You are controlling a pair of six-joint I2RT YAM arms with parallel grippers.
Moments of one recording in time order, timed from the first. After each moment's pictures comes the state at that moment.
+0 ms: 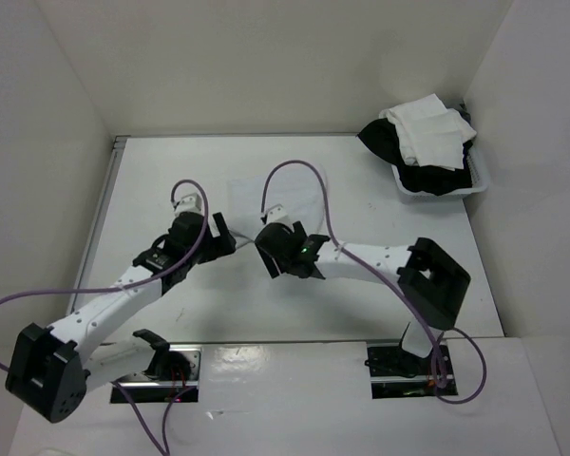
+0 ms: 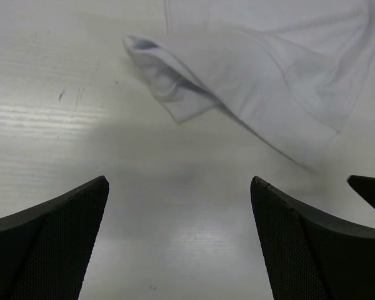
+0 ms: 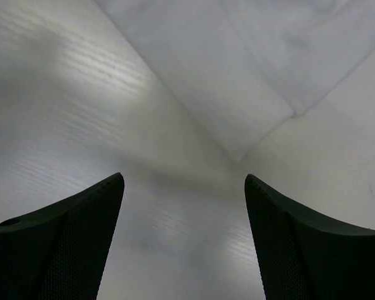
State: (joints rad) left arm -0.46 1.09 0.69 -0.27 -0.22 -0.66; right arm 0.99 1.65 1.10 -0.36 0.46 0.38
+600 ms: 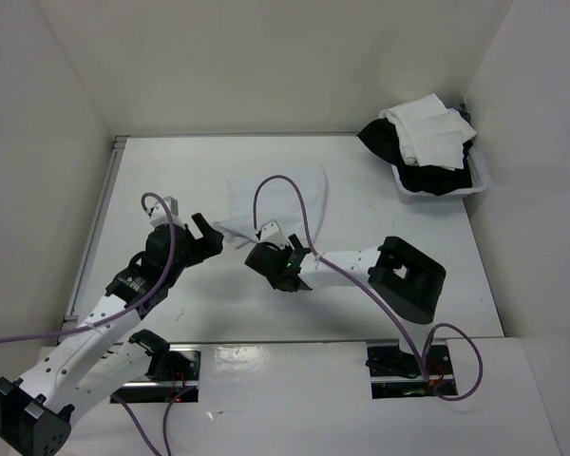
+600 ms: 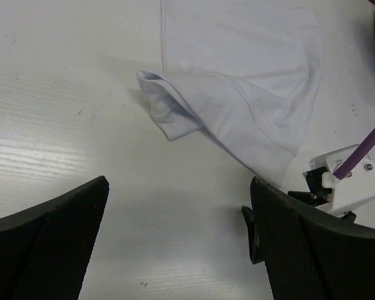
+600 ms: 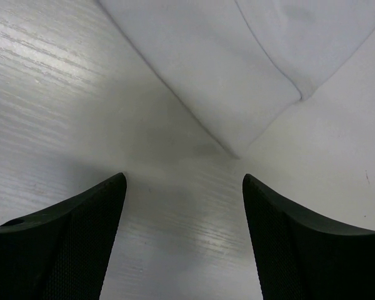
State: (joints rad) left arm -0.48 0.77 0.62 -0.35 -0.31 -0.72; right arm 1.08 1.82 1.07 -0.36 0.64 0.42
